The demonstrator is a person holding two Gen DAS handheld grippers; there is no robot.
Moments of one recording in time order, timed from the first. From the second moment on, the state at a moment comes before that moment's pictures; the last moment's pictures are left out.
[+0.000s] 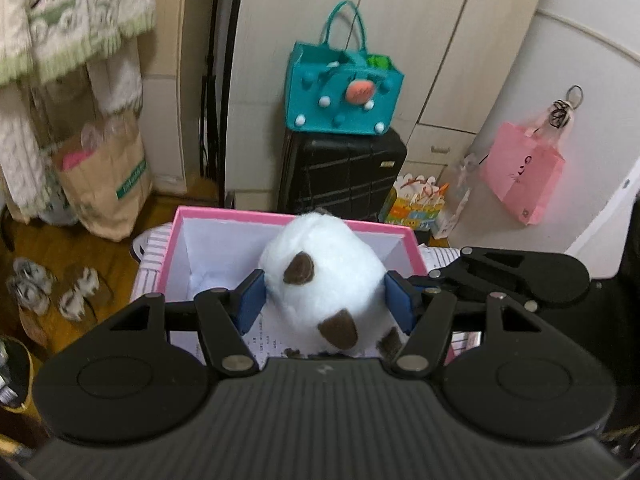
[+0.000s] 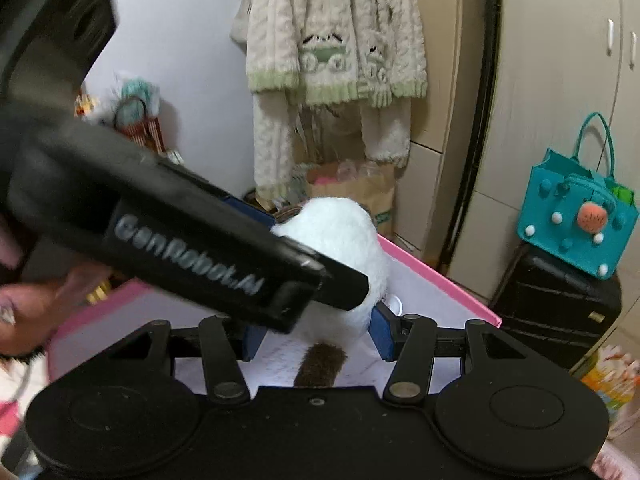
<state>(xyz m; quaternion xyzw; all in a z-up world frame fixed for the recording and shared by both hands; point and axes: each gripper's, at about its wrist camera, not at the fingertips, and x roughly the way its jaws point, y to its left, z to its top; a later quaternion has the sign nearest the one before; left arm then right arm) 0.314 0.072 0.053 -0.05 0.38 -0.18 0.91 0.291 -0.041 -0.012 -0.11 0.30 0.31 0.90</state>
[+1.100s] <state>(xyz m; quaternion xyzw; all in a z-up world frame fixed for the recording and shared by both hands) 0.373 0.077 -0.020 -0.15 0.50 -0.19 0.83 0.315 -0.025 -0.048 -0.27 0.34 0.25 0.87</state>
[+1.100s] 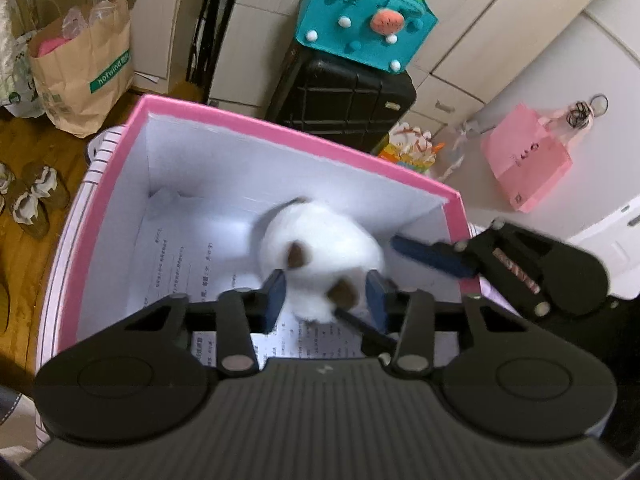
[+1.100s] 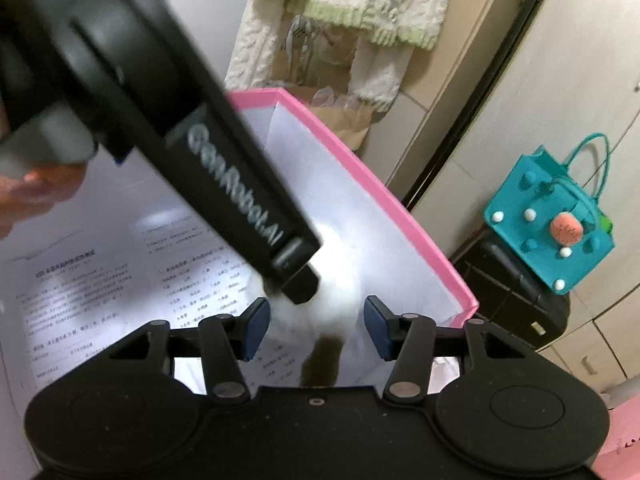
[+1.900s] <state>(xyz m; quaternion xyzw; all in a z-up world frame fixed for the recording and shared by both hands) 0.264 0.085 0.066 -0.03 0.43 -0.20 0.88 0.213 -0.066 0.027 -0.12 0.34 0.28 0.89</state>
